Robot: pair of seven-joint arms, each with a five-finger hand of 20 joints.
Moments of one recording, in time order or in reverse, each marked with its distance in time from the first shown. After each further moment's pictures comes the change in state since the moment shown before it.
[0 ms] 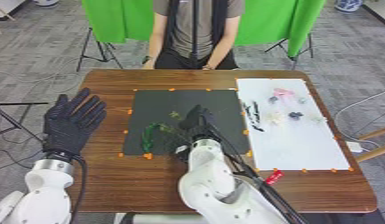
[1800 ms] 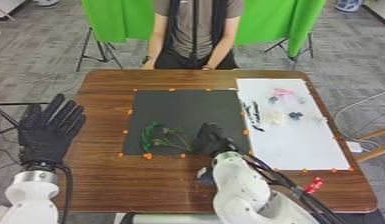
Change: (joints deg) left arm 6.4 -3.8 -6.0 -1.4 -2.4 -1.0 4.8; right arm -5.1 15.2 1.7 -13.2 8.4 -17.6 -3.4
